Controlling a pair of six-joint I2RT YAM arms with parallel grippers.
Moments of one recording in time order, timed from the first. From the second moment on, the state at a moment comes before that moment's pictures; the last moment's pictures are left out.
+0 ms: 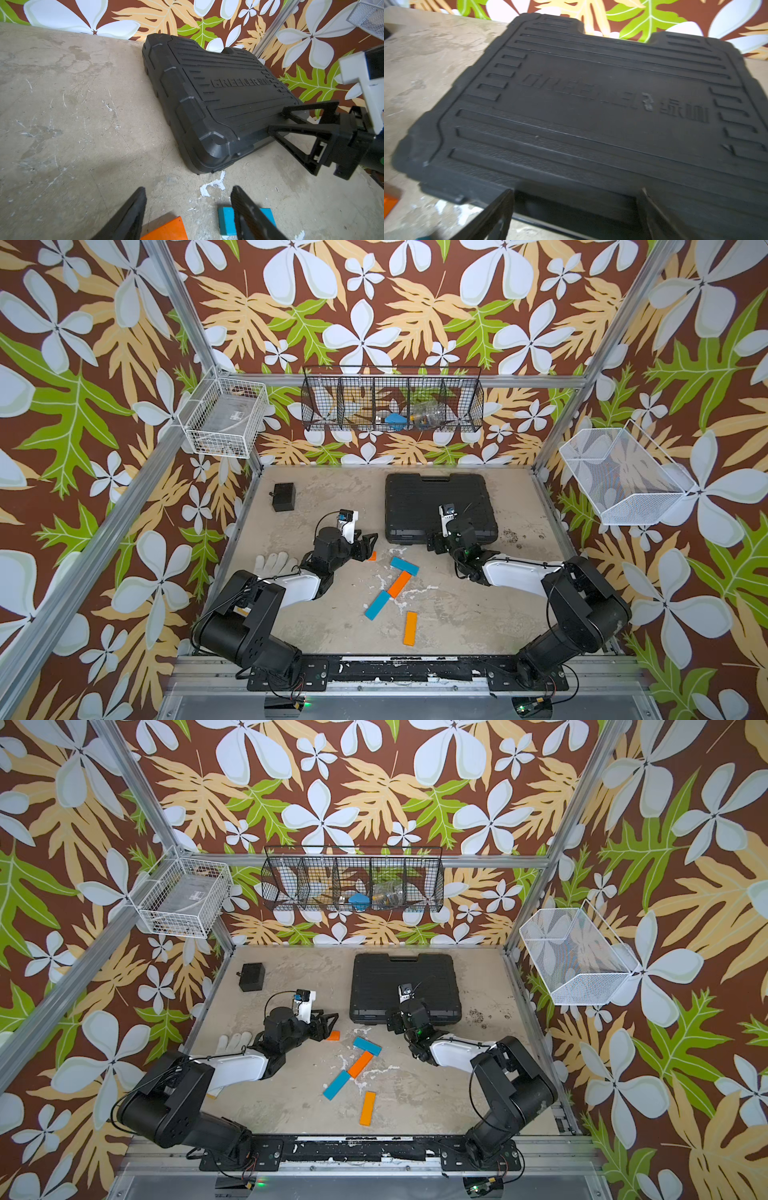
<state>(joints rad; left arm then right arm) -0.39 1.50 0.50 0.65 0.23 -0.31 0.52 1.62 0.71 0.34 0.28 0.16</state>
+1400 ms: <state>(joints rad) -0.33 1.33 0.42 0.48 -0.34 -0.44 0.74 1.83 0.85 0.28 -0.29 0.15</state>
